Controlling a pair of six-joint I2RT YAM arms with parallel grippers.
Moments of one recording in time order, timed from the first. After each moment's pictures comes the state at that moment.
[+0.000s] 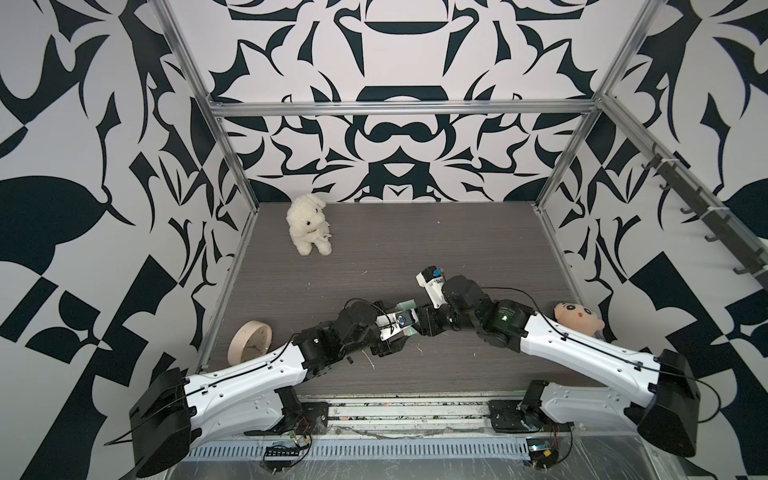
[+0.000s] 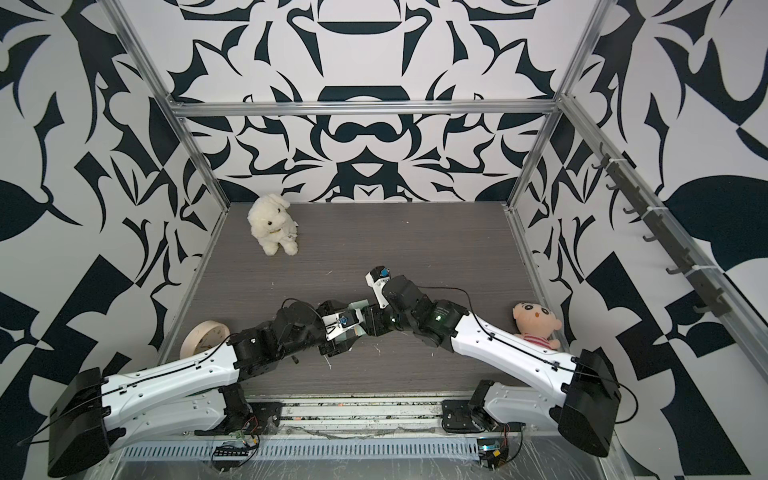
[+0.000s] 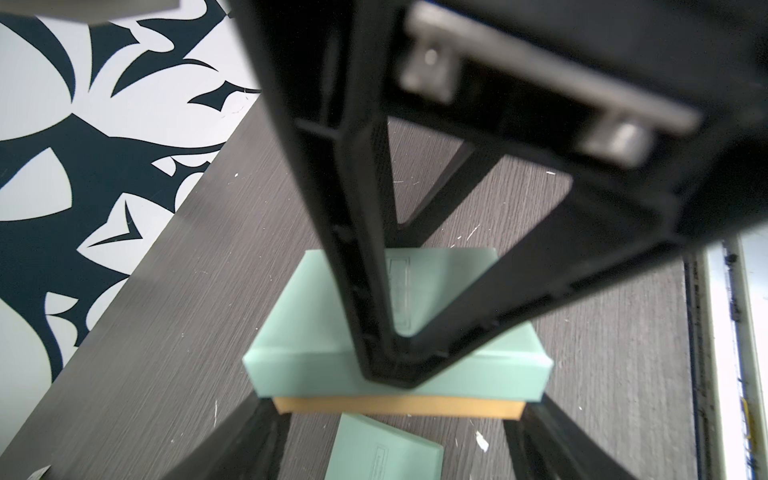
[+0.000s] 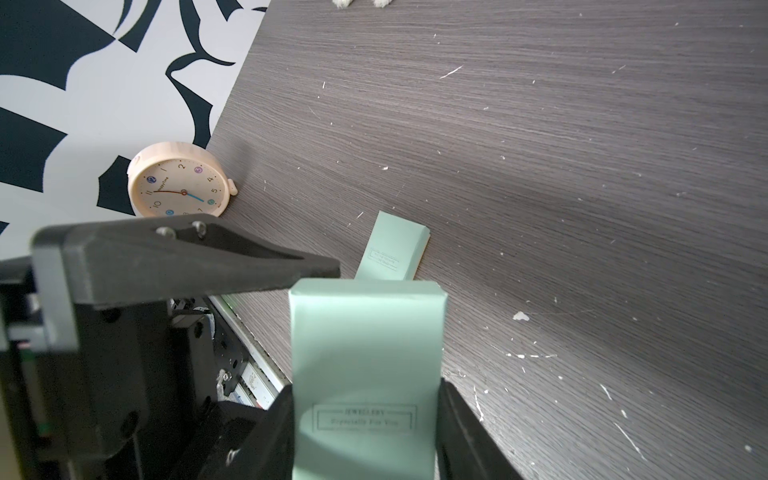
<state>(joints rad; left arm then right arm) -1.04 1.02 0.56 -0.05 -0.03 0.41 0.91 1.16 0.86 -0.39 -0.16 0.60</state>
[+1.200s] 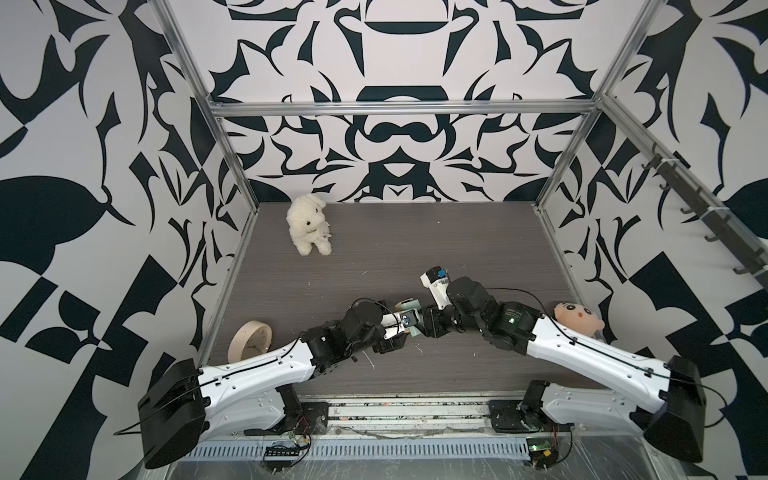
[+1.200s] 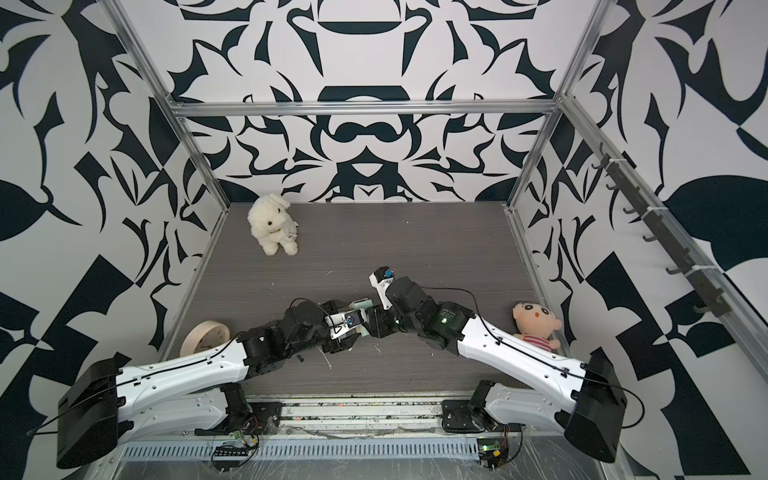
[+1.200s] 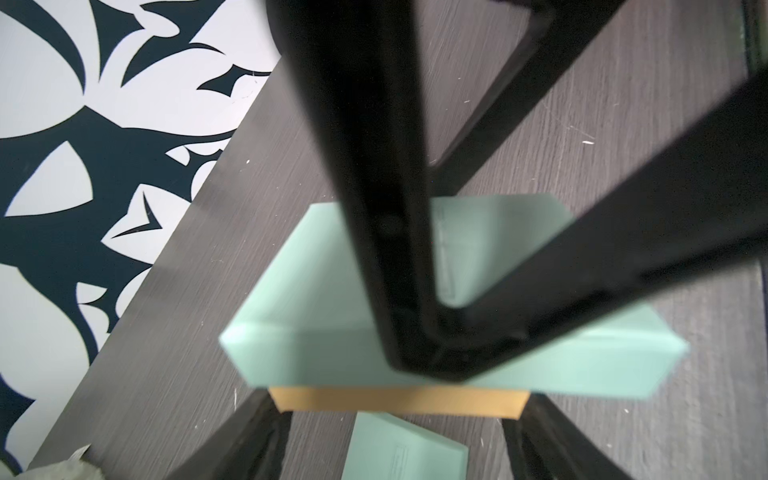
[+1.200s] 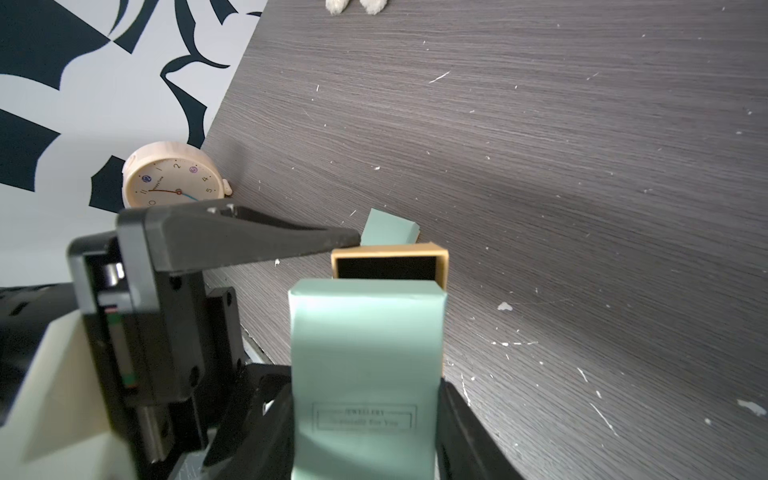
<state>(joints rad) -1.05 1.09 0.56 -0.01 -0.11 0.45 0.92 1.12 0.85 -0.44 -0.13 0.59</state>
